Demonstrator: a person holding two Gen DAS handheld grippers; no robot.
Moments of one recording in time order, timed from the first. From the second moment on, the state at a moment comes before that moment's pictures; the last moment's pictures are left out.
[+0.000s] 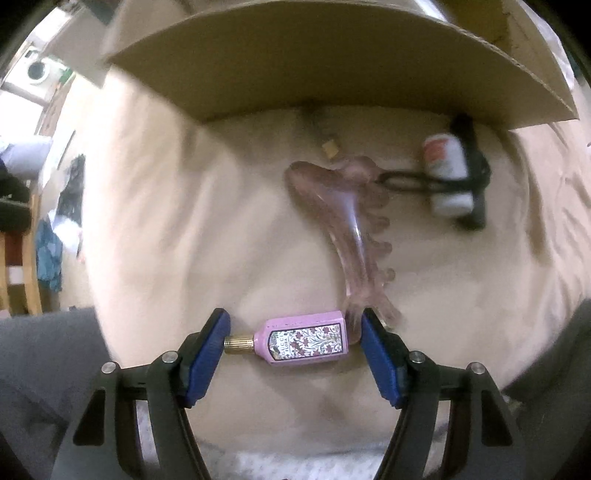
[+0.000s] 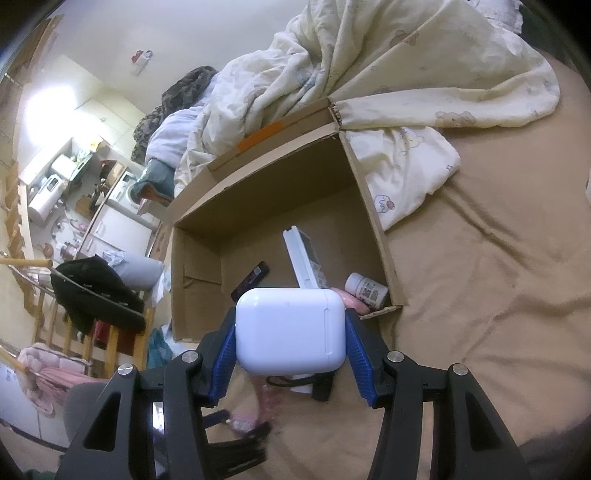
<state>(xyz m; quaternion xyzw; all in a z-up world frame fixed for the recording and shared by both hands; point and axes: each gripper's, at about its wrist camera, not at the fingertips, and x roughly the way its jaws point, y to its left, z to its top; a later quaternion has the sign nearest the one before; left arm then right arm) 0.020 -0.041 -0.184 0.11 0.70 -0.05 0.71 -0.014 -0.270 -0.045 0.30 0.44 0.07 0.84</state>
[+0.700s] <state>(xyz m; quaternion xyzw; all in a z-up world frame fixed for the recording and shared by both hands) 0.062 -0.008 -0.014 0.07 0.51 -0.05 0.86 -0.004 -0.265 -0.031 0.26 0.44 0.08 0.86</state>
